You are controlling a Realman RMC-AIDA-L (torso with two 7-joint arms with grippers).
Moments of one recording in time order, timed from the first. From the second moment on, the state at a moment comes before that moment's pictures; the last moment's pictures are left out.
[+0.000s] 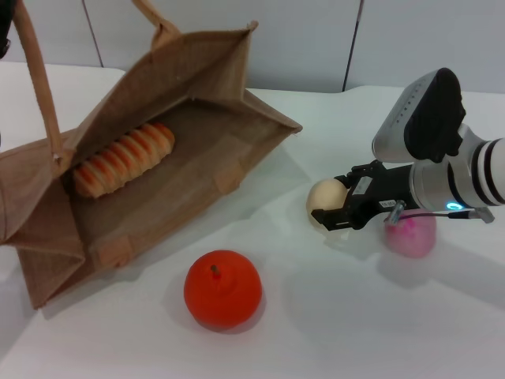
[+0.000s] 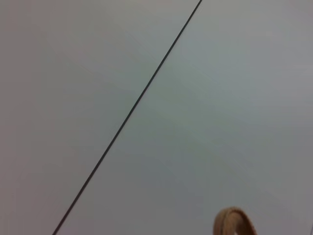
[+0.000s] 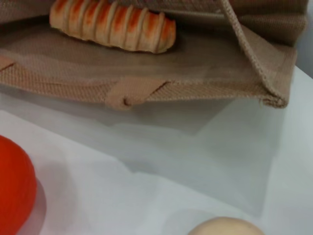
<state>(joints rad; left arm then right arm) -0.52 -2.03 0.03 0.21 -1.67 -1.61 2.00 0.69 2.01 -1.66 -0.81 -2.03 -0.82 1.97</state>
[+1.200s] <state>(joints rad) -0.70 -2.03 0.04 0.19 -1.46 -1.64 1.97 0.85 2.03 -1.87 -0.74 -1.41 -0.83 1.42</state>
